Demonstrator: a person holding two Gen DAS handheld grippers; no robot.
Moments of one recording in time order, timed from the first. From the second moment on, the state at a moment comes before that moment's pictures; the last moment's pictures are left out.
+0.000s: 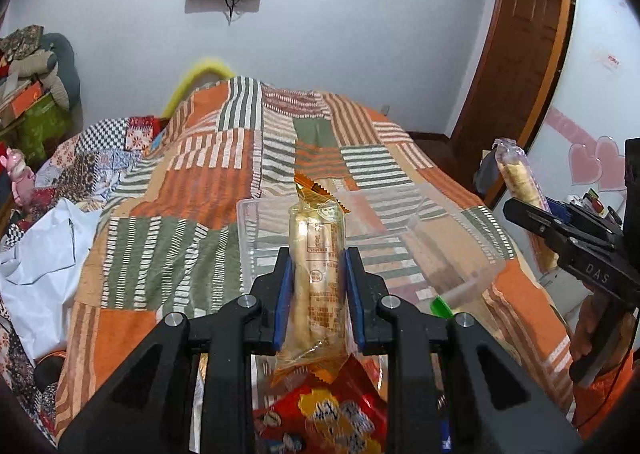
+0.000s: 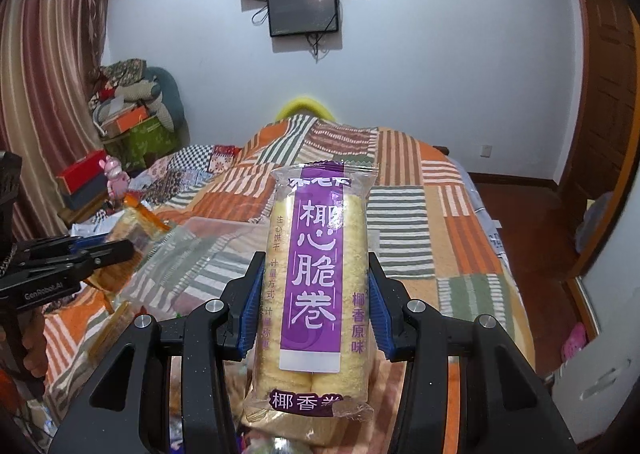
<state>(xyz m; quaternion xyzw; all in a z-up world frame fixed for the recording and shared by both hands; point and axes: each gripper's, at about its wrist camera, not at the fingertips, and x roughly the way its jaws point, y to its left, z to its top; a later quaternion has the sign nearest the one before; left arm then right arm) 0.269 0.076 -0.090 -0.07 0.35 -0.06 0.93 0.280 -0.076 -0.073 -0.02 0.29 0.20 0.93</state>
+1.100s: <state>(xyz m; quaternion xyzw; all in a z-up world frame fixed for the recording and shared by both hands) 0.331 0.073 -0.143 -0.05 0.45 -0.06 0.89 0.343 -0.044 -0.126 -0.08 0.44 0.25 0.86</state>
